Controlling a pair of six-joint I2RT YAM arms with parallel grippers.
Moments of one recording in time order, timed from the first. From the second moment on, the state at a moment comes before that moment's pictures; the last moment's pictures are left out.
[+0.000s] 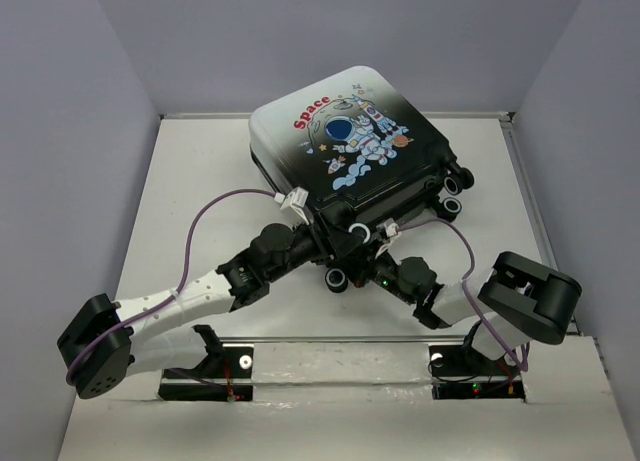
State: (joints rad) left arm -0.95 1.09 0.58 0.36 -0.03 -1.02; right arm 0.93 1.51 0.24 1.25 0.06 0.55
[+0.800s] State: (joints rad) left arm -0.95 1.09 0.58 0.36 -0.02 -1.01; right arm 1.02 1.36 0.17 1.22 0.30 0.59
